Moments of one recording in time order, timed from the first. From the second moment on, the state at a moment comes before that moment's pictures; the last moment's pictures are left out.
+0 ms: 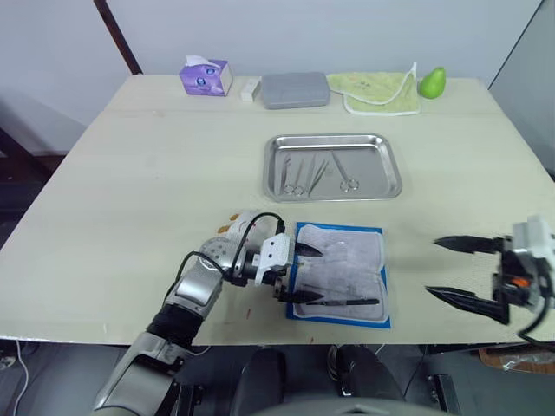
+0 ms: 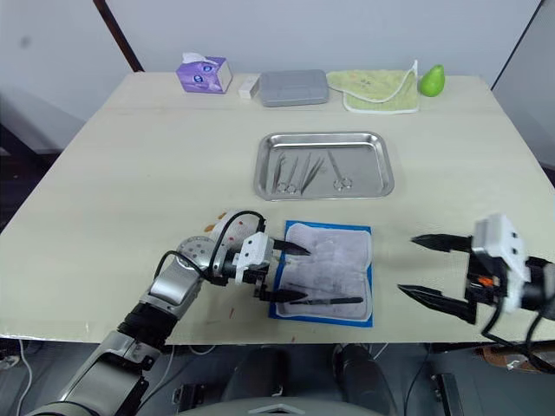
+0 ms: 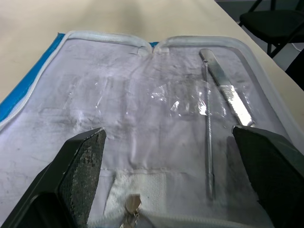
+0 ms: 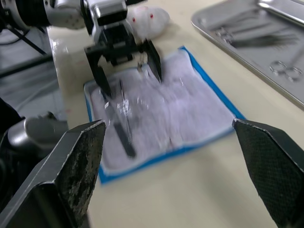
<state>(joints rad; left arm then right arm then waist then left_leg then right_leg) -0.37 0.49 -0.33 0.21 -0.19 -0.07 -1.31 0.24 -0.88 -0.54 -0.58 0.69 0.59 1.21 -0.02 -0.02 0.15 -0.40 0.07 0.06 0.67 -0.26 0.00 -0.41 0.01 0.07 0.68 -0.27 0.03</state>
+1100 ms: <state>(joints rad) -0.33 0.52 -0.31 0.18 -0.21 -0.09 -1.33 0.08 -0.71 0.19 -0.54 0.22 0.44 0.84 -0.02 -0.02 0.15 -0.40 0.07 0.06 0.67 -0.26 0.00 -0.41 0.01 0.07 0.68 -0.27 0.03</state>
